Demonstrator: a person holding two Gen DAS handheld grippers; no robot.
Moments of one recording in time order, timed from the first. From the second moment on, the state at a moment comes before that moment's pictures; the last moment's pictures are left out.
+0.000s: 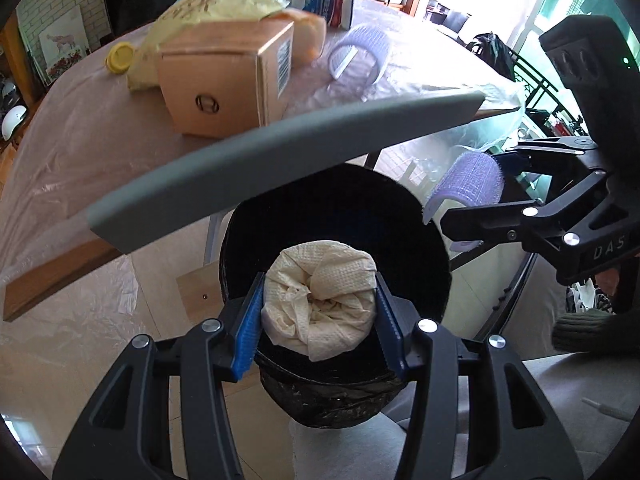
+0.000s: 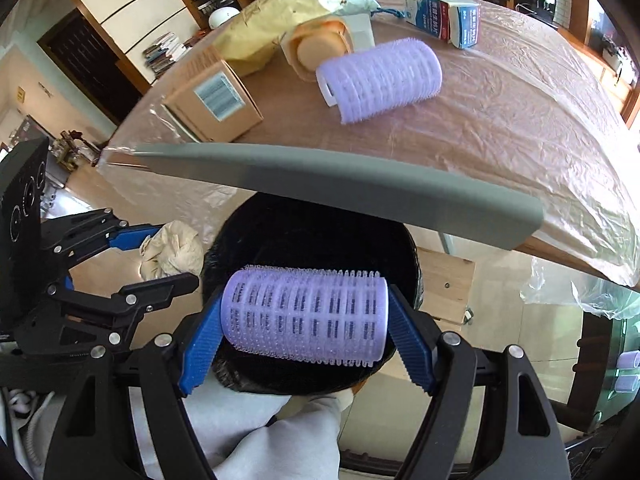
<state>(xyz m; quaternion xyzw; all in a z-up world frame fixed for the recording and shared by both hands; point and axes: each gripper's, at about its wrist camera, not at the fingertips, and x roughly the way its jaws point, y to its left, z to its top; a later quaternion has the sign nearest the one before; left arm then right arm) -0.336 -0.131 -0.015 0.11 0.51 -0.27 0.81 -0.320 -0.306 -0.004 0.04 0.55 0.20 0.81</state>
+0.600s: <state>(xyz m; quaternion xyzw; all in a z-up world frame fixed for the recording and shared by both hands) -0.314 -0.135 -0.055 0.12 0.54 -0.25 0.80 -0.310 -0.306 -0.044 0.08 0.56 0.16 0.81</state>
